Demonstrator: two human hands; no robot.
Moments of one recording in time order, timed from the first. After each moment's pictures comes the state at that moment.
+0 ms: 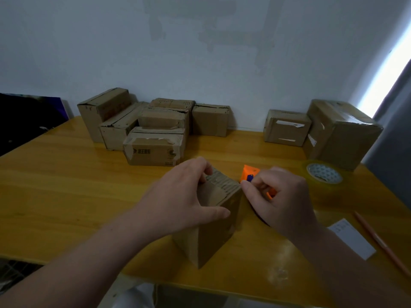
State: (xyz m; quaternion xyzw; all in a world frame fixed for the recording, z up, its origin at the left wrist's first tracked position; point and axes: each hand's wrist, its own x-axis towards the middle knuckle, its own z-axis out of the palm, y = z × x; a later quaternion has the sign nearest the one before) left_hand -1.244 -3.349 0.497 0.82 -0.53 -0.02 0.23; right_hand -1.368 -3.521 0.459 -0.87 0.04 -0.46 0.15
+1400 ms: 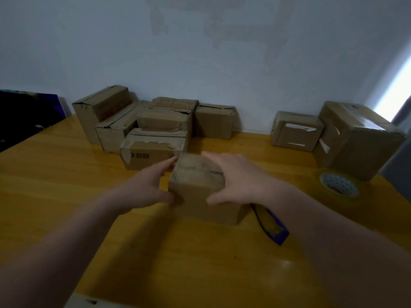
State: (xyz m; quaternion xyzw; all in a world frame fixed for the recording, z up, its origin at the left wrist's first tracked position) left_hand -1.131 -3.357 0.462 0.81 -0.41 -0.25 0.34; right_hand -1.264 -3.536 0.489 -0.99 0.10 0.00 0.14
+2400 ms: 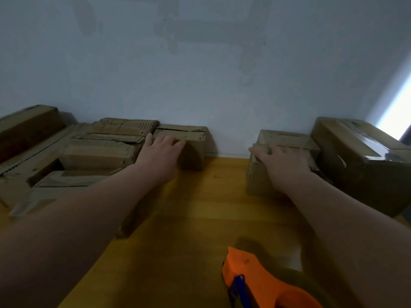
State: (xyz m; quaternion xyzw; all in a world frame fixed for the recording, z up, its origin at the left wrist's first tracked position) left_hand -1.003 -3.608 0.456 0.87 -0.48 0.13 -0.04; right_hand -1.208 -3.786 0.470 -0.92 0.34 0.05 -0.15
